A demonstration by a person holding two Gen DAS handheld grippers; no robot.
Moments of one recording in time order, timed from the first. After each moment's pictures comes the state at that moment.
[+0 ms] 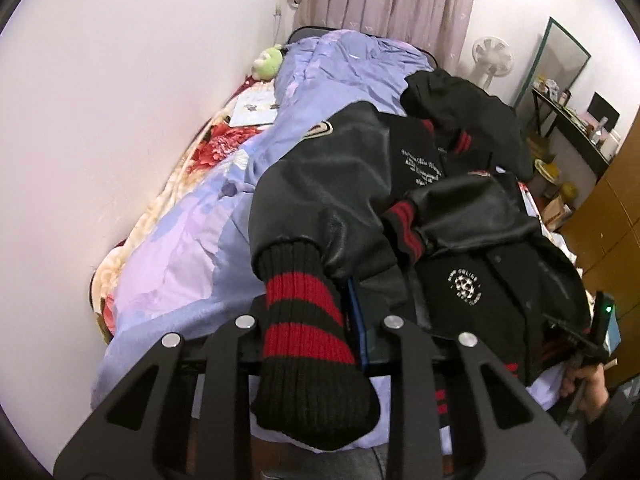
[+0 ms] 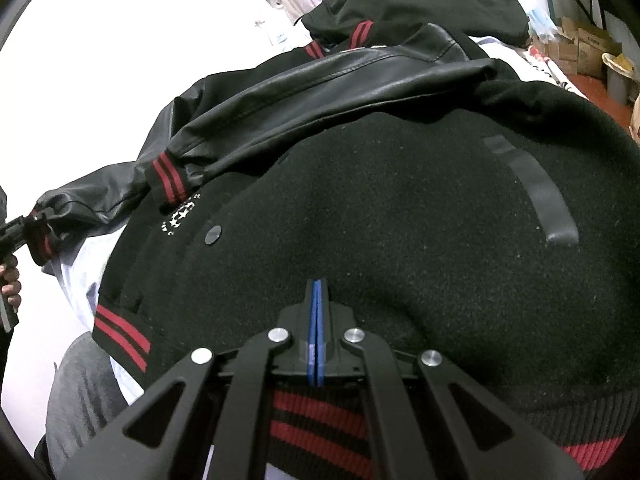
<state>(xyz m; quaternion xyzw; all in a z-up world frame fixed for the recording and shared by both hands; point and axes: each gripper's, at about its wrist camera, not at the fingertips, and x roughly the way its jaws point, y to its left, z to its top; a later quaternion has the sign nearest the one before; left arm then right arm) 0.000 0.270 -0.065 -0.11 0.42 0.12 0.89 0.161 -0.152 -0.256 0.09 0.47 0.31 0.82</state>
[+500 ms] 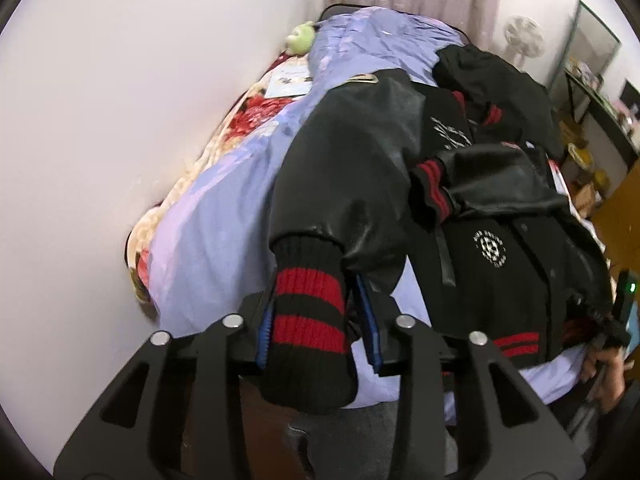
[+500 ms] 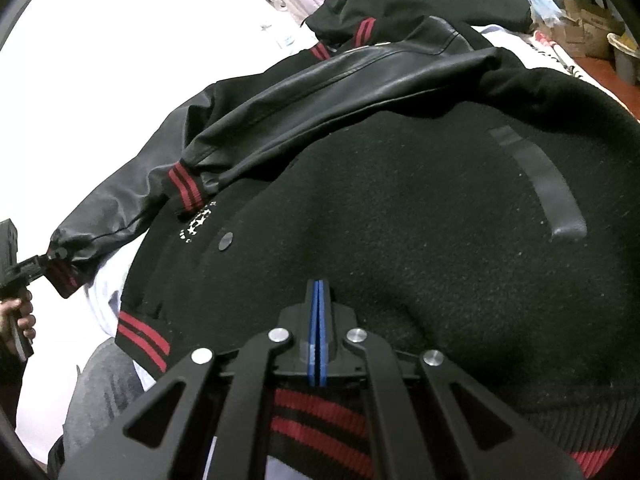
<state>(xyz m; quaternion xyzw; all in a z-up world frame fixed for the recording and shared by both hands) -0.033 0.247 -0.078 -0.09 0.46 0.16 0.87 0.165 -0.162 -0.256 0.12 0.48 0.34 0.80</state>
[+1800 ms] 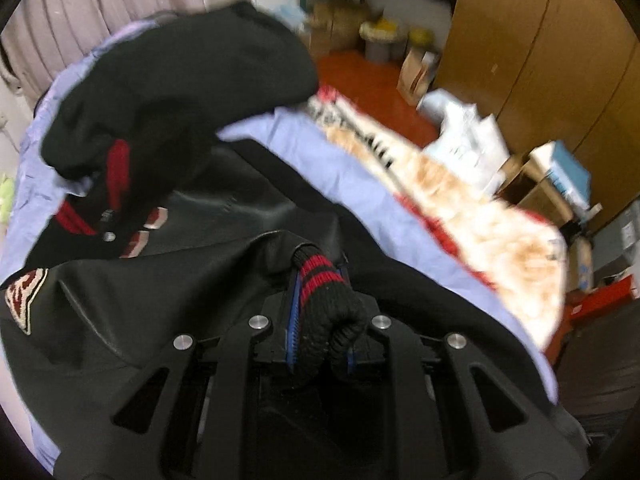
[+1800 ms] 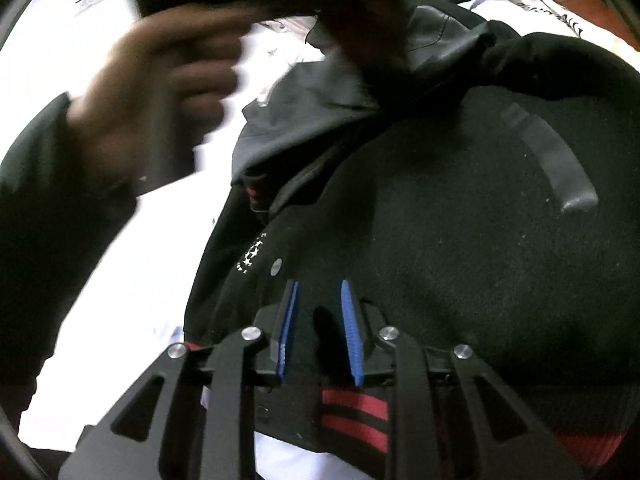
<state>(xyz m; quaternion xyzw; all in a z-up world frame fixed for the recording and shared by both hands) 0.372 -0.162 -0.178 0.13 0.51 -0.19 0.83 0.170 -0.181 -0.250 0.25 0.47 0.38 0.75</state>
